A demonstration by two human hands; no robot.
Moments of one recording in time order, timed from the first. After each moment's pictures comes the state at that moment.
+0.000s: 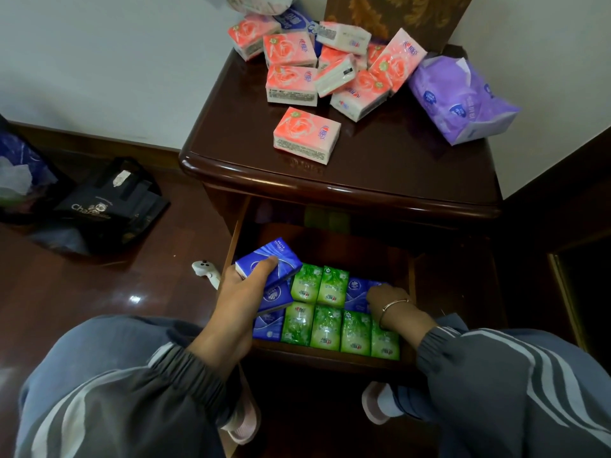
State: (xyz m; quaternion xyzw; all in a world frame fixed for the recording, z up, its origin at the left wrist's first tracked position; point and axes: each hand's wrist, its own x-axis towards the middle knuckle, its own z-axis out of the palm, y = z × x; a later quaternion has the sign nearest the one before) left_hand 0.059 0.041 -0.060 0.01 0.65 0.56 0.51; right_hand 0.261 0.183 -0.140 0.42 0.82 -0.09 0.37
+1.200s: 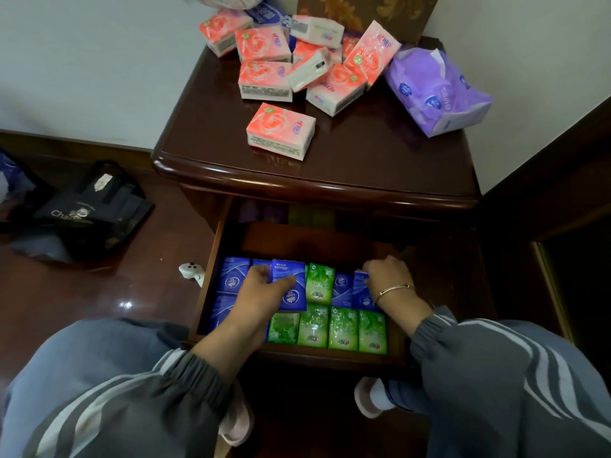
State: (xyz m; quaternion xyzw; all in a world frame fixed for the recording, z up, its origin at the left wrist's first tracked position) left_hand 0.089 0.066 -0.085 0.09 0.69 0.48 0.54; right_hand 0.267 0.200 -0.113 0.51 0.83 -0.09 0.21
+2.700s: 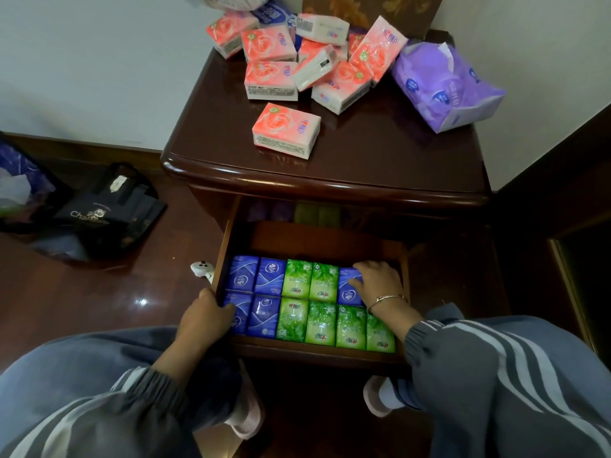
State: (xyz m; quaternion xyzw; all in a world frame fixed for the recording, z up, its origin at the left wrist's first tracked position) left_hand 0.019 0.012 -0.104 0.23 0.89 0.10 0.38; right_hand 0.261 0.191 -0.159 0.51 0.83 -0.17 0.12
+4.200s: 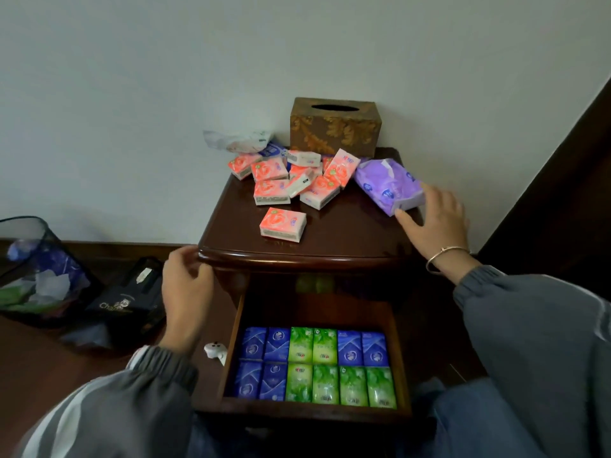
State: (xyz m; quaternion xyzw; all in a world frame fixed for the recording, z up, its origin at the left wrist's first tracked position) left_hand -0.016 0.062 0.032 0.30 0.80 0.51 0.06; right_hand 0.296 0.283 0.060 0.59 0.75 -0.02 -0.30
